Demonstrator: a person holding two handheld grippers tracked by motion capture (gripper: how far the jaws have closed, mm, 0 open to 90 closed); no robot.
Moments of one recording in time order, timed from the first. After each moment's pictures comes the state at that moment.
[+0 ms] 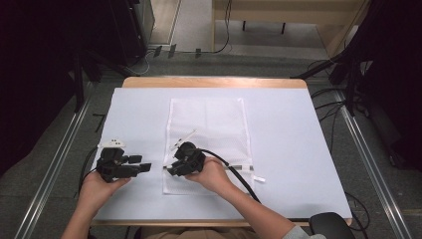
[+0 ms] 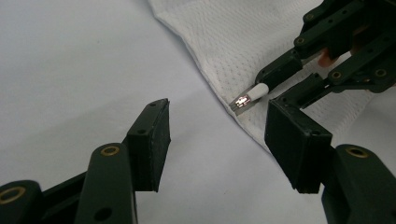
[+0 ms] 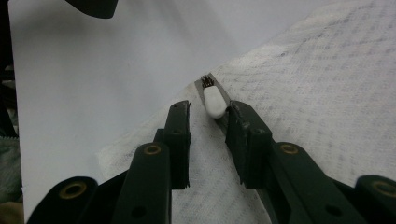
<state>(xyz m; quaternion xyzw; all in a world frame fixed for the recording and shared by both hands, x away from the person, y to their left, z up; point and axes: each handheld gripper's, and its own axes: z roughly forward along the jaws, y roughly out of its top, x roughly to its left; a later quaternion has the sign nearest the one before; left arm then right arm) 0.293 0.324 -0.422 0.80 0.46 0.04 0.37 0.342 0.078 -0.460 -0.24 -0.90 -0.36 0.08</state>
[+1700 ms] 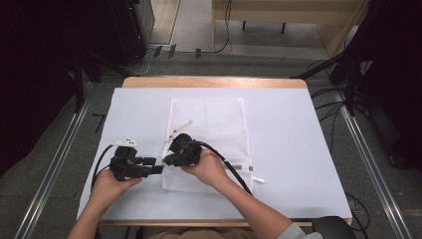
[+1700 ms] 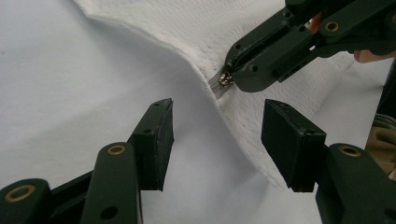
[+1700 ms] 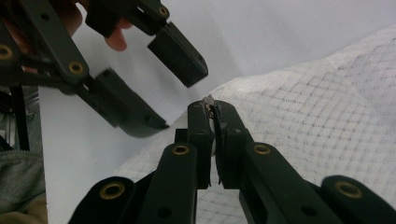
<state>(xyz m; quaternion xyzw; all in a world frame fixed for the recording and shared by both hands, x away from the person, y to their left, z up) 0.303 0.293 -0.431 0.82 0.42 -0.02 0.38 0.346 0.083 -0.421 -0.22 -0.90 -0.38 0.04</state>
